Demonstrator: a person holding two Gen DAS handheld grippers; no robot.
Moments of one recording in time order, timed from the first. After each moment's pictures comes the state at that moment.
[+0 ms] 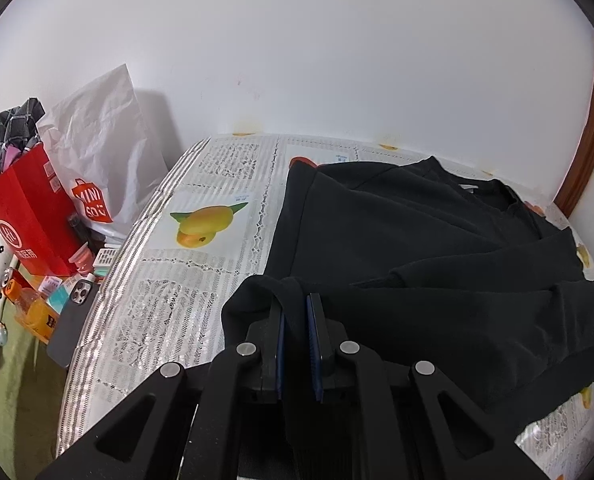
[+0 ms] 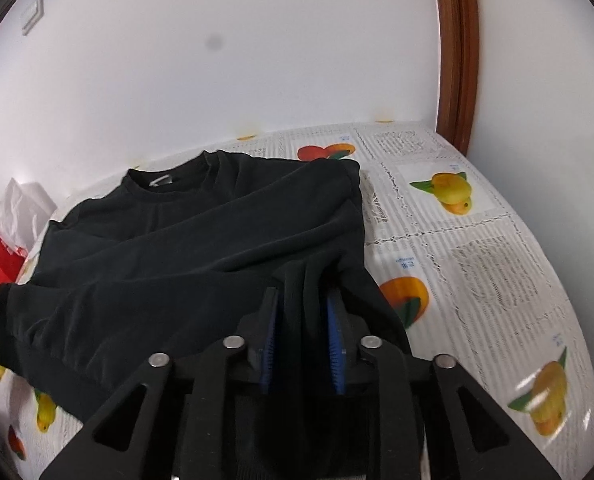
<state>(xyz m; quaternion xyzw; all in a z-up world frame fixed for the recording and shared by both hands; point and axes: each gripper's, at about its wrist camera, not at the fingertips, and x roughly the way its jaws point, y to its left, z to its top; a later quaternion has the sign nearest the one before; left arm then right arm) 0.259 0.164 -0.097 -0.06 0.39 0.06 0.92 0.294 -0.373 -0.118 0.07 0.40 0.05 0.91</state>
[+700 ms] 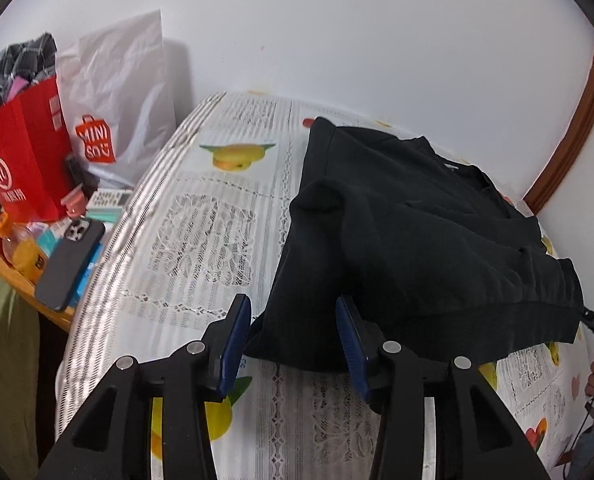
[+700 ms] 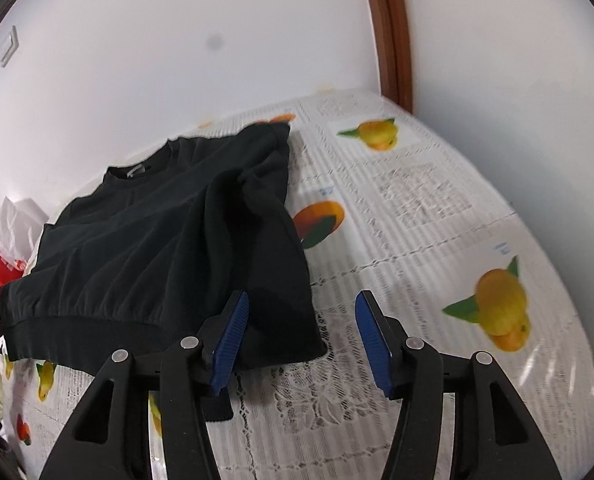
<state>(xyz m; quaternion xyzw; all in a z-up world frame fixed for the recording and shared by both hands) 0.202 0.217 -0.118 -0.13 0.42 0.00 0.90 0.240 -0.430 -0.138 0.12 0.43 0.01 0.89</state>
